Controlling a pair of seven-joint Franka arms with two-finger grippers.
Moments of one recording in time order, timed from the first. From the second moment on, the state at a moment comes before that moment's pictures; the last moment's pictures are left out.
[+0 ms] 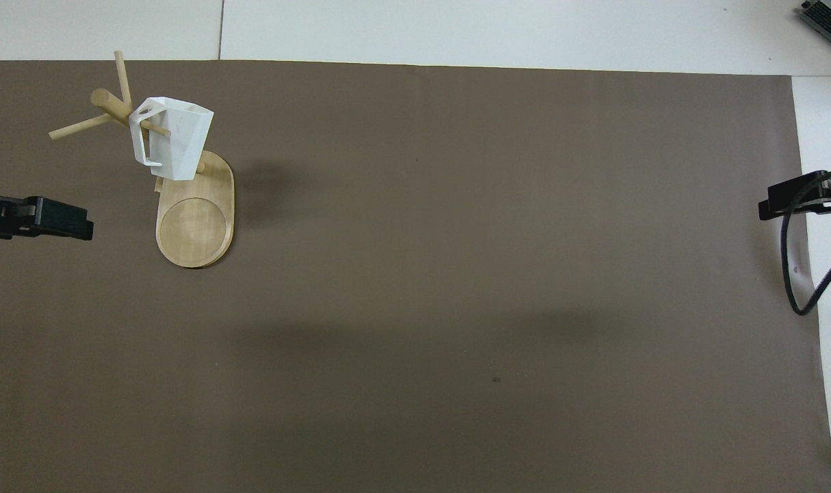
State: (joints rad) left arm -0.03 -0.06 -0.04 -1.65 -0.03 1.60 0.01; right arm -0.16 0.07 0.07 -1.48 0.01 1.53 -0.05
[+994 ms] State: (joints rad) left arm -0.03 -0.07 -0.05 -1.66 -0.03 1.61 0.01; right arm -0.16 0.07 0.07 -1.48 0.01 1.53 -0.05
